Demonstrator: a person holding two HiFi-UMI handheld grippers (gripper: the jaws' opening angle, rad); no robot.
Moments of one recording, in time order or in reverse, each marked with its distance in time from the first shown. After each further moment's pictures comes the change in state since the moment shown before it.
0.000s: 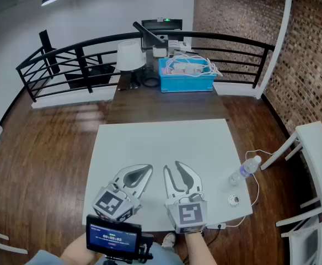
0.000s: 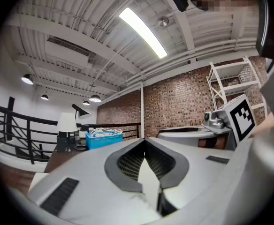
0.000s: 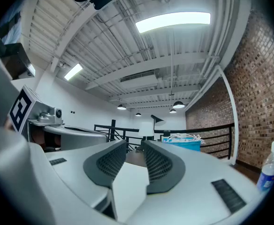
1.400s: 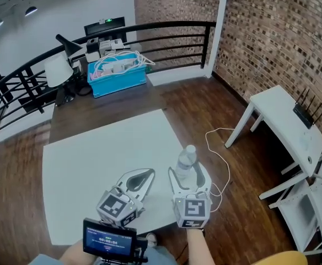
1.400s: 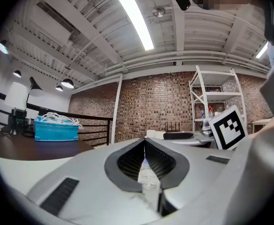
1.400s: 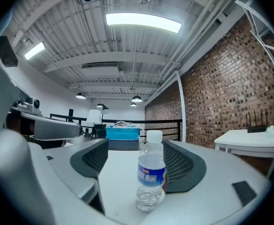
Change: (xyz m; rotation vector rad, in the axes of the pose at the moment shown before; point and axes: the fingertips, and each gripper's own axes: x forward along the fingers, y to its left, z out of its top) left arm 0.186 -0.172 -0.031 -0.075 0.033 -0.292; right arm -0.137 -0.260 -0.068 0.045 0.106 -0.478
